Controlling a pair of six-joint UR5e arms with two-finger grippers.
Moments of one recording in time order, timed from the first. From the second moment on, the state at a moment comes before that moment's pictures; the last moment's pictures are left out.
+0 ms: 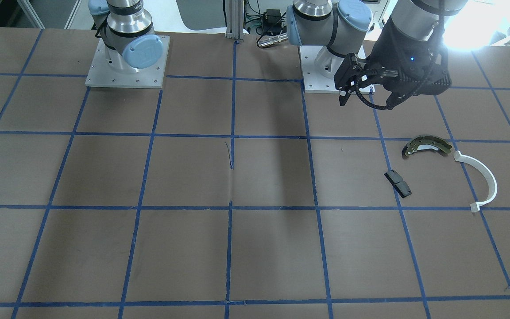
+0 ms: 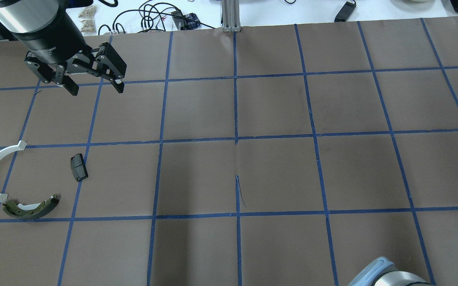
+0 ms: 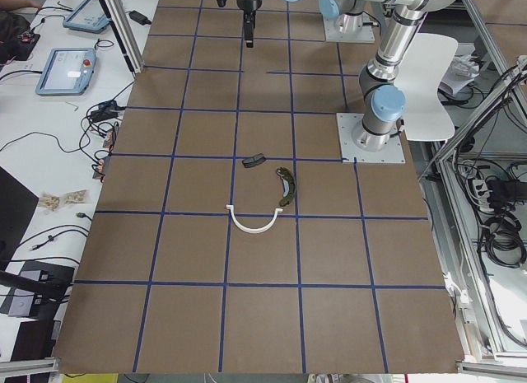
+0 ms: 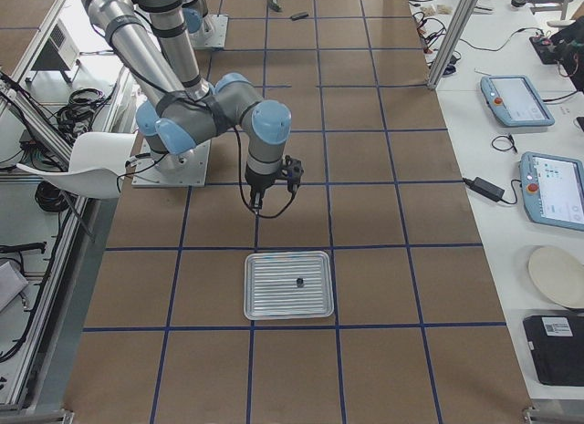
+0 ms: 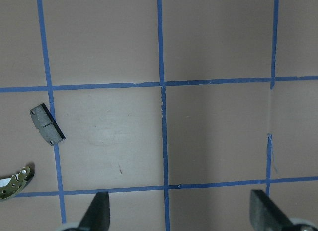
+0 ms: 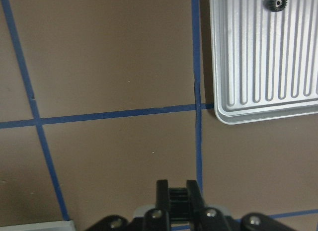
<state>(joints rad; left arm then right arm) -1.53 -1.57 -1.48 -1.69 1.53 0.07 0.72 -1.67 1.88 -1.70 -1.75 -0.72</state>
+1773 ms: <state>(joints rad) -1.52 -1.56 -1.48 -1.71 1.54 0.08 1.89 -1.17 1.55 -1.84 -1.37 0.53</state>
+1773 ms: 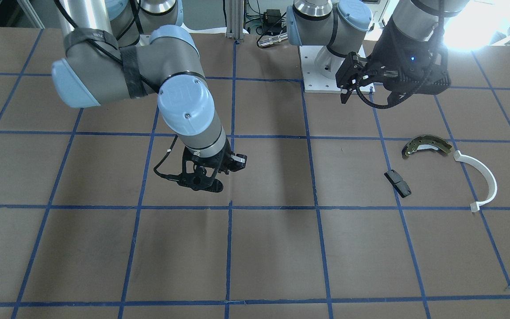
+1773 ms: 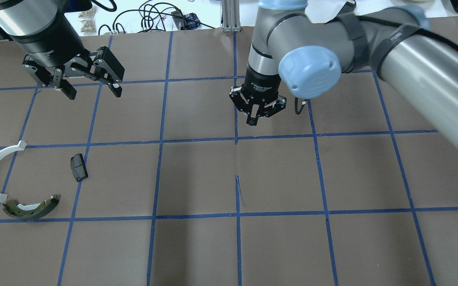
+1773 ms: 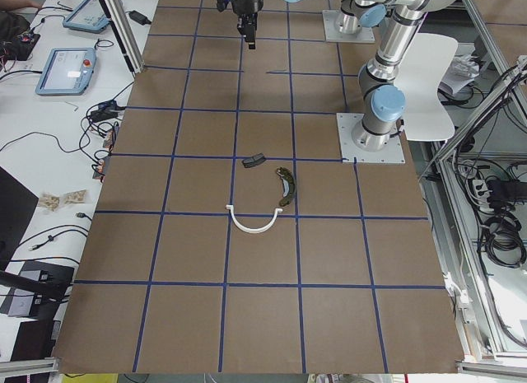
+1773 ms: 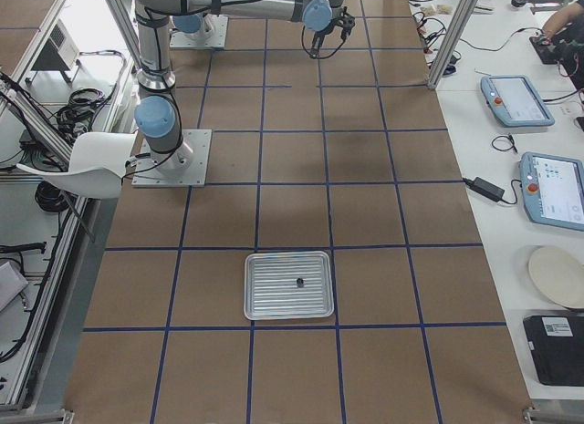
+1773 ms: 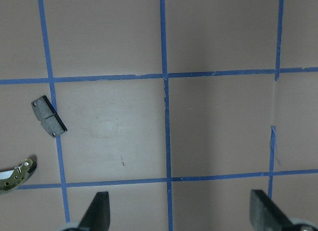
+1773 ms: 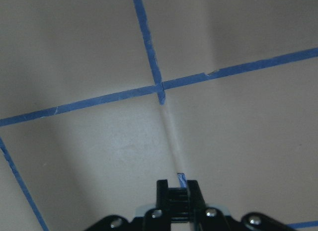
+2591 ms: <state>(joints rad) -1.52 -1.56 -1.48 -1.71 1.54 0.08 1.90 -1.13 1.55 -1.94 -1.33 0.54</state>
